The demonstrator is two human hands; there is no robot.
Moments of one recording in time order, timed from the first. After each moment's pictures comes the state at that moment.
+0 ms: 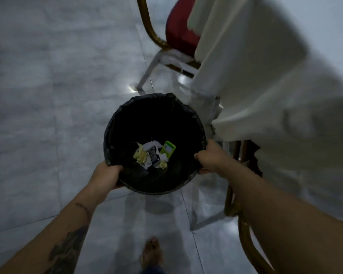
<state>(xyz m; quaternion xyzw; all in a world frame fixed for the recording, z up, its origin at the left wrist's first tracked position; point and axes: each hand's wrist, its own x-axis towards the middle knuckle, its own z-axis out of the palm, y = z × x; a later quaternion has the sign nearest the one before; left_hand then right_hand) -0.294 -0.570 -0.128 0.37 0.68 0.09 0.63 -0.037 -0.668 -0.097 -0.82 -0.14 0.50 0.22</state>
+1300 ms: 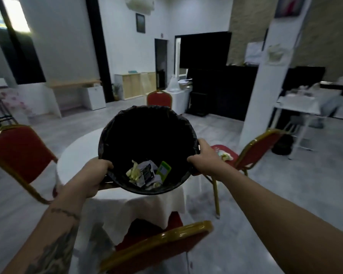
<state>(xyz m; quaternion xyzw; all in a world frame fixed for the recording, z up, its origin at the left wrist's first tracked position) -0.130 -0.999 0.484 0.68 0.33 0.13 0.65 0.018 -1.244 0.482 -0.82 -0.20 0.13 0.51</state>
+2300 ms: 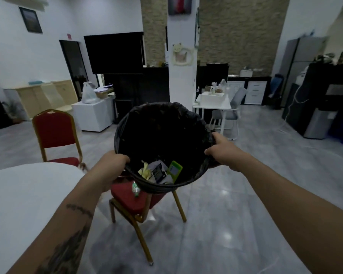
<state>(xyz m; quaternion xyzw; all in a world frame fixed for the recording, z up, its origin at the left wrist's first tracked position) 0.395 -1.380 0.524 0.80 0.15 -0.01 0.59 0.457 -1.670 0.507 -0.84 0.00 0.04 0.54</state>
